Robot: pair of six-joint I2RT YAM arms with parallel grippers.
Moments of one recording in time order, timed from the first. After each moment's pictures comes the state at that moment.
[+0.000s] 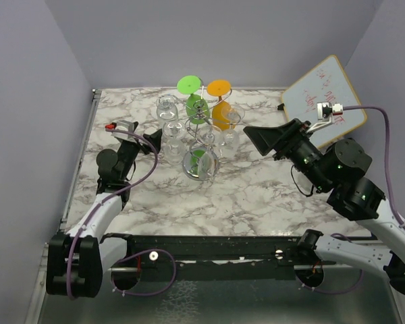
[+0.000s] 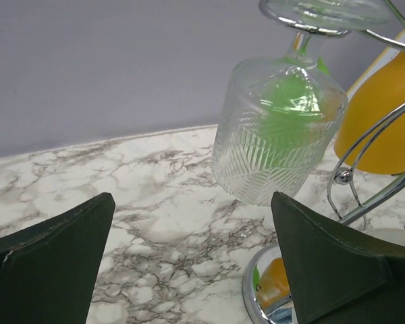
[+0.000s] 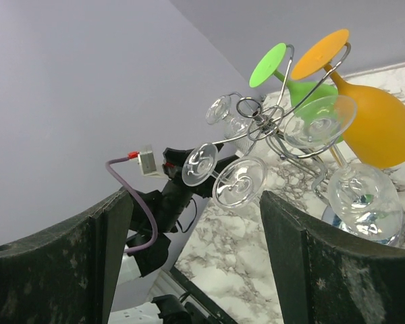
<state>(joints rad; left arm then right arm) -0.08 1.06 0.45 0.83 0.31 -0.14 0.91 0.83 1.19 -0.23 0.28 0.71</state>
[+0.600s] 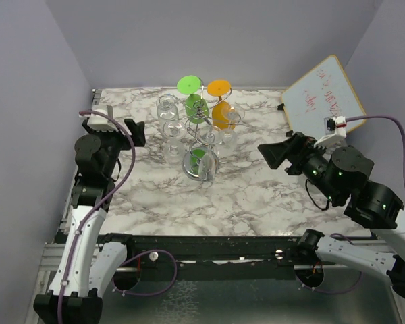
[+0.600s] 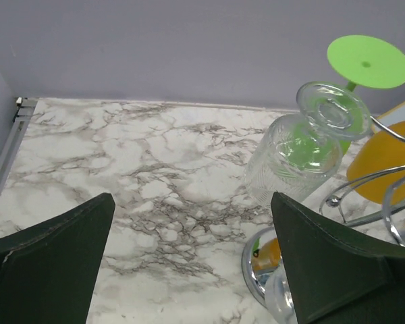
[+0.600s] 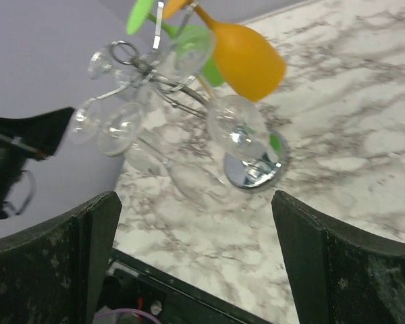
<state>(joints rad) -0.08 0.78 0.79 0.01 0.06 -0.17 0.91 0.76 1.22 -0.60 0.41 0.70</state>
